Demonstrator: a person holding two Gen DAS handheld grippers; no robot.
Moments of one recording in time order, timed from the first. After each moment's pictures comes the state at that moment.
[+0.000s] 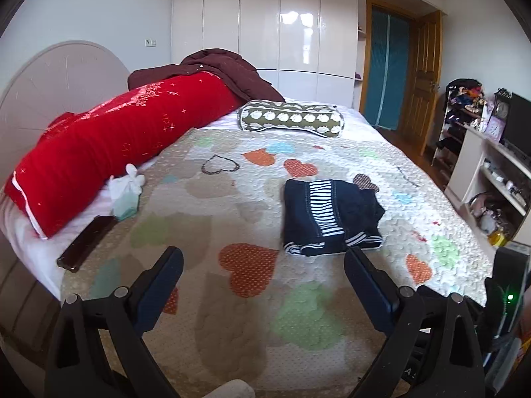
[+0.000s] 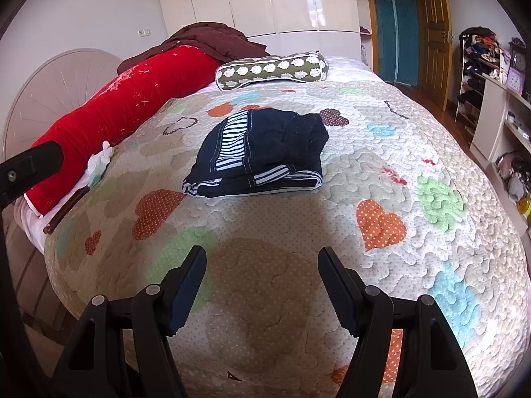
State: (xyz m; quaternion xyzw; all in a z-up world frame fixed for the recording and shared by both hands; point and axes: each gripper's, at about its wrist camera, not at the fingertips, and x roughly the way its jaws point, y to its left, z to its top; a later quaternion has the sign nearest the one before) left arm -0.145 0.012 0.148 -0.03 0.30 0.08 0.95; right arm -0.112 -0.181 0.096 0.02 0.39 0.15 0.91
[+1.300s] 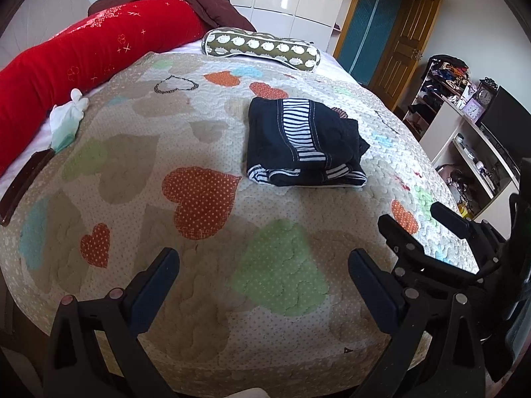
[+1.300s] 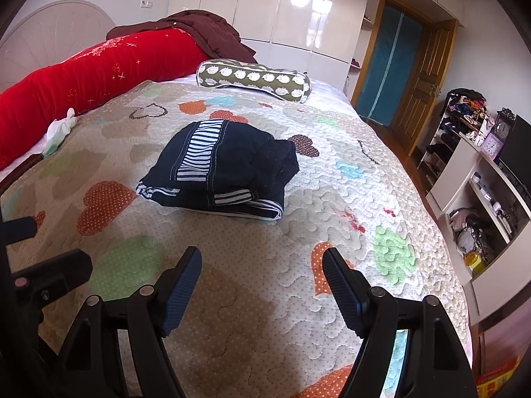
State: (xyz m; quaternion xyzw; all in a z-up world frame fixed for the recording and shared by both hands) left arm -0.110 0.022 0.074 -0.10 0.43 -0.02 0.90; right arm -0.091 -0.159 0.104 -0.12 0.36 0.07 0.92
